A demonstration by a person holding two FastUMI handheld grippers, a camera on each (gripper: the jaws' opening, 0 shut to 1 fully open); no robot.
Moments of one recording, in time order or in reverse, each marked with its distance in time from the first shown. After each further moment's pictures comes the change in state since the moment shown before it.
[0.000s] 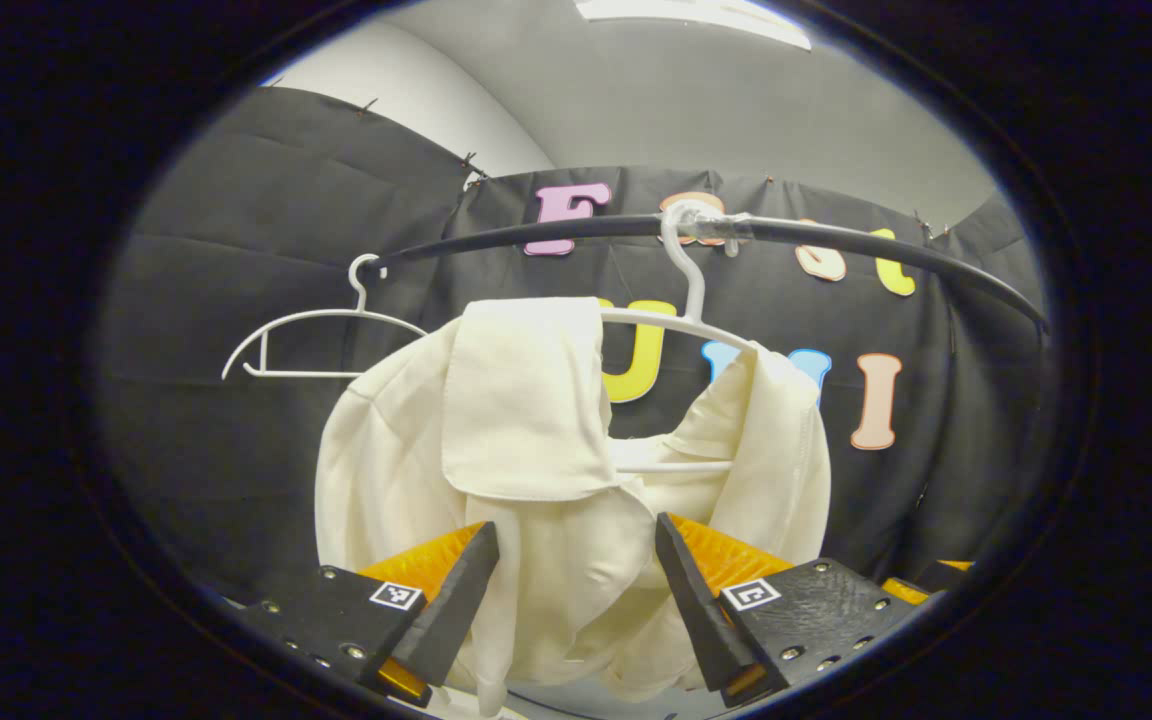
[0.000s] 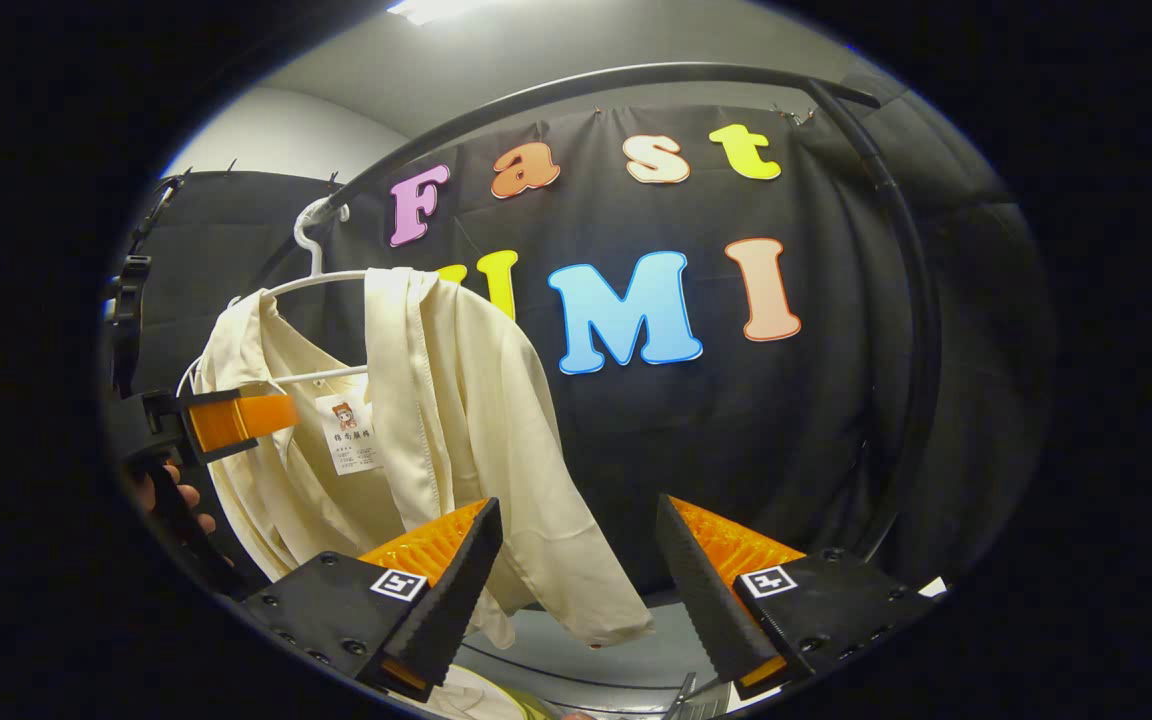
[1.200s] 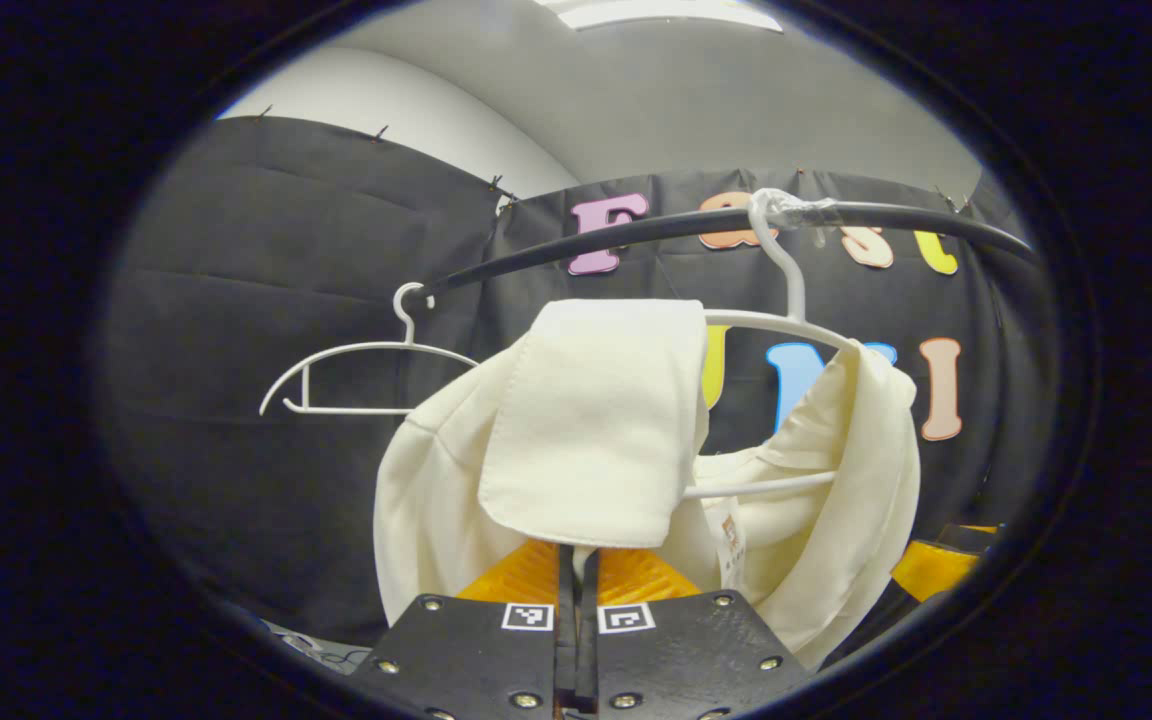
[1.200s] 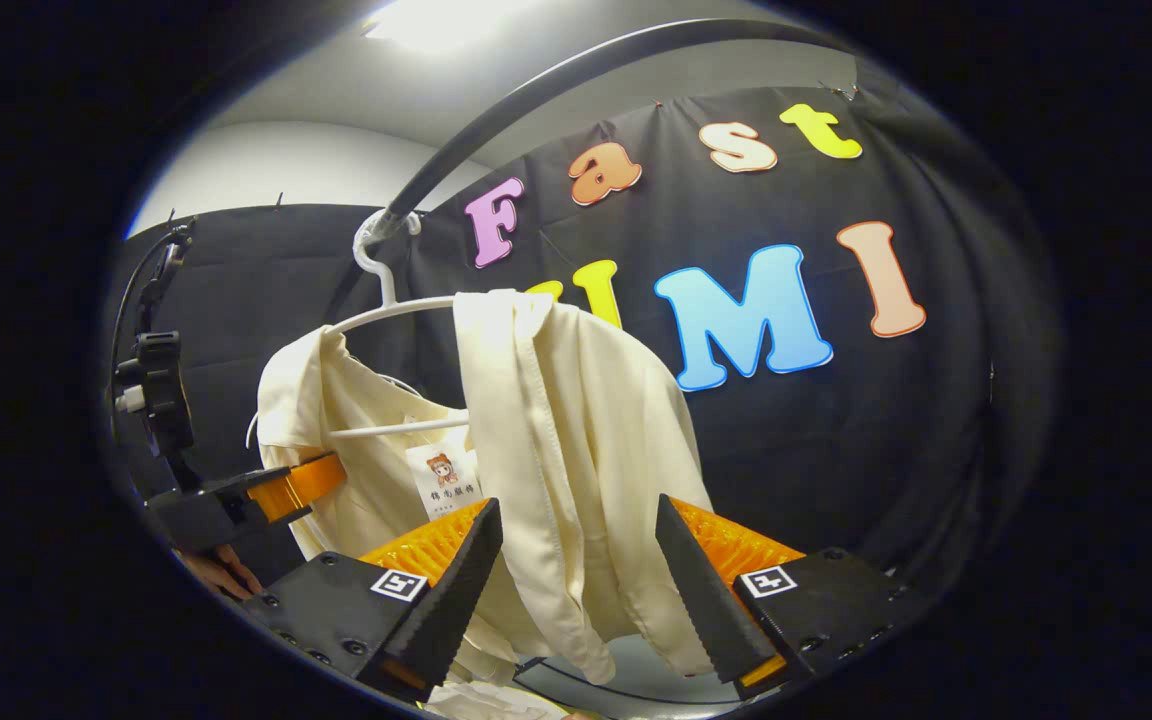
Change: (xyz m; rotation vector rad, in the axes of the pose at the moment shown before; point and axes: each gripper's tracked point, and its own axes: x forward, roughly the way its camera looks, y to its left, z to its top) left arm 0.022 0.051 0.014 0.073 -0.056 0.107; right arm 0.061 0.108 0.037 0.063 -0.057 0.305
